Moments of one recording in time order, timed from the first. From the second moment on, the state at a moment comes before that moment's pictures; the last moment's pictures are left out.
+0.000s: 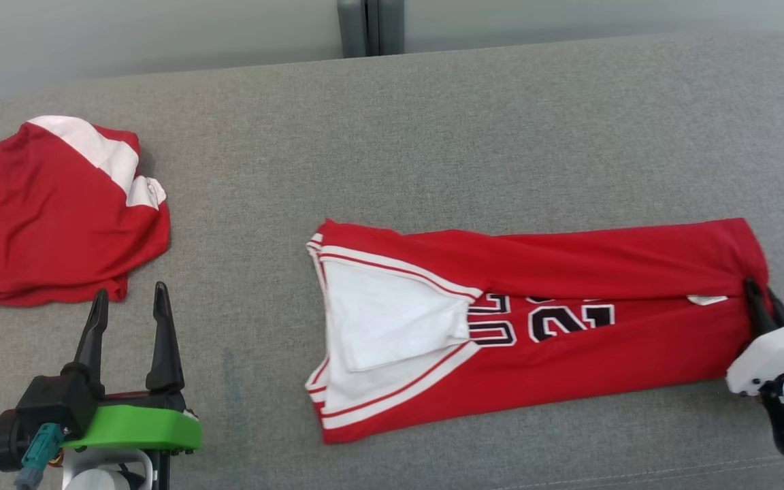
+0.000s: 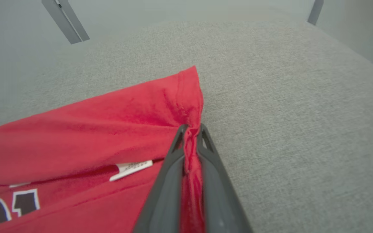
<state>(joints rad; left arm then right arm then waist) -0.07 0.05 0.08 0.15 -0.19 -0.12 -0.26 -0.35 -0.40 0.17 0.78 0.63 0.13 -0.26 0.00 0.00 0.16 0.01</state>
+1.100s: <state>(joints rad) -0.04 0.05 0.06 0.18 -0.19 -0.12 -0.26 -0.35 -0.13 0.41 0.44 0.50 0.13 -0.19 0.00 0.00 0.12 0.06</state>
